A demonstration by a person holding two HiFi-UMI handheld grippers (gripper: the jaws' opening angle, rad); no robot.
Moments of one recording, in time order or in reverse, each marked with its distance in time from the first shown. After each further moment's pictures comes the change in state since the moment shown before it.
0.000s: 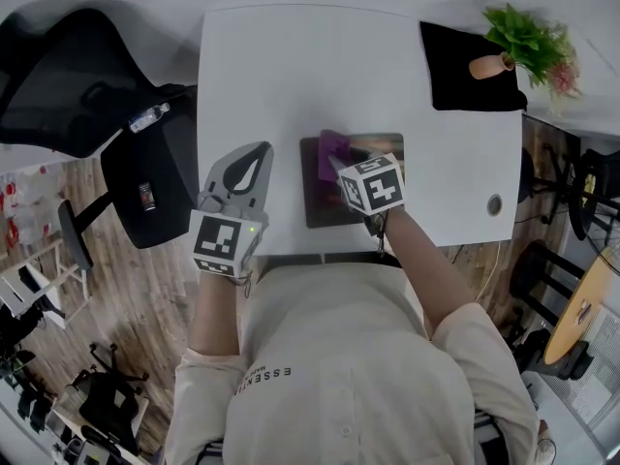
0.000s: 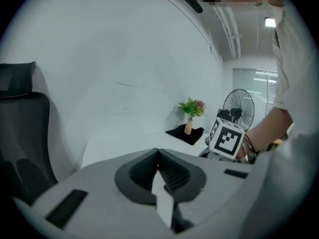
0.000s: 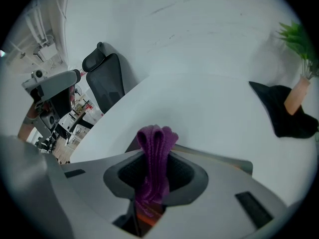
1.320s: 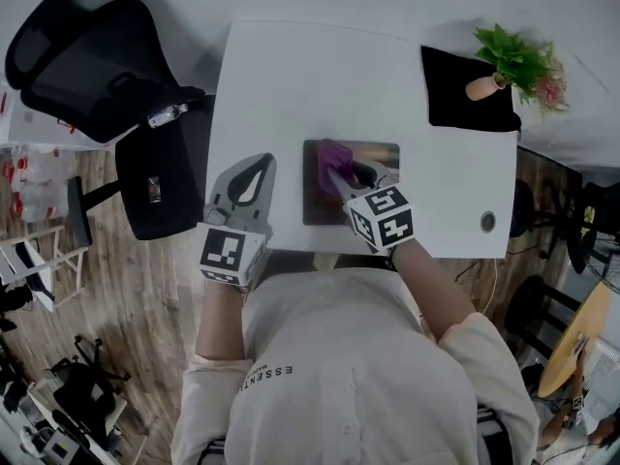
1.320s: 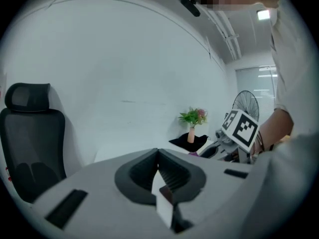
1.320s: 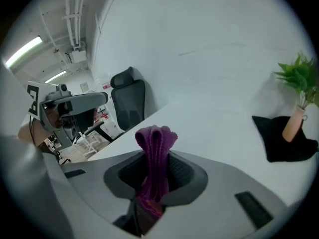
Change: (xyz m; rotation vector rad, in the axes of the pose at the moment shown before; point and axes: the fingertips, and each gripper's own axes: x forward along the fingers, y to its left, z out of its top) left arm -0.051 -0.036 0.025 0.028 -0.111 0.118; right arm -0.083 0.048 0.021 -0.175 -0.279 0.083
